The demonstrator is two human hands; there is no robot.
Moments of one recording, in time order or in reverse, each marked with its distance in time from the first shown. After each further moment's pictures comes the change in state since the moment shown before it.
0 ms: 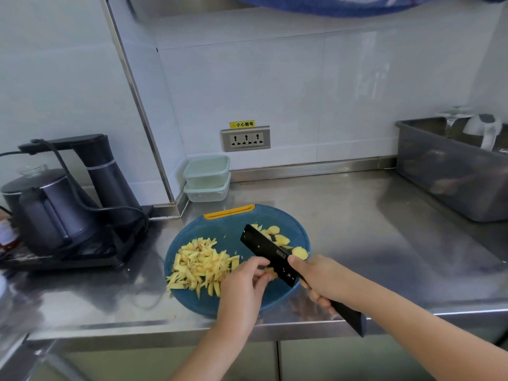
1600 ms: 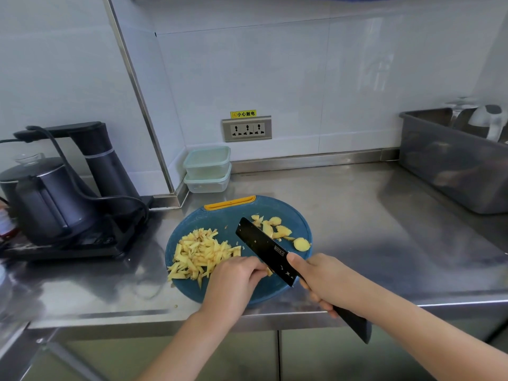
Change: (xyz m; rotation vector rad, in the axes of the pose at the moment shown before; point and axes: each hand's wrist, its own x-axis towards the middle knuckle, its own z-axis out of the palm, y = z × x) left_hand 0.007 -0.011 -0.026 0.248 -0.120 0.270; right_hand -0.025 -0.007 0.012 -0.112 0.030 -0.049
